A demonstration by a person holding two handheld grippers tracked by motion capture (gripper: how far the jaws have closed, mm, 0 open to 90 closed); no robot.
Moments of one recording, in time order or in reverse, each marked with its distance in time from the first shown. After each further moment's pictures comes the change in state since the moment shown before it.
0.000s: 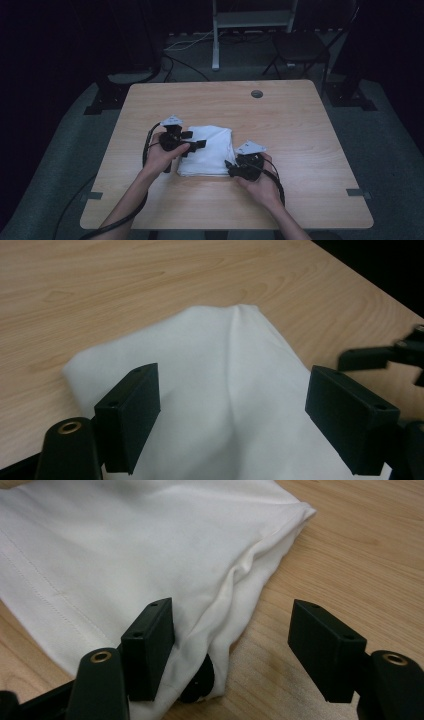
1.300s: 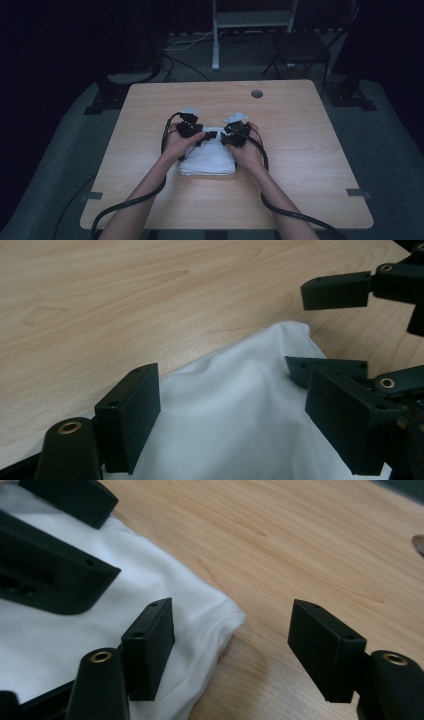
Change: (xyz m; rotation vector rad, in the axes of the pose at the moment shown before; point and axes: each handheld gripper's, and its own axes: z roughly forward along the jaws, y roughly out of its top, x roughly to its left) left arm 0.001 0.024 0.034 0.058 0.077 0.051; right arm -0.037 0.062 0.070 0.026 -0.131 -0.064
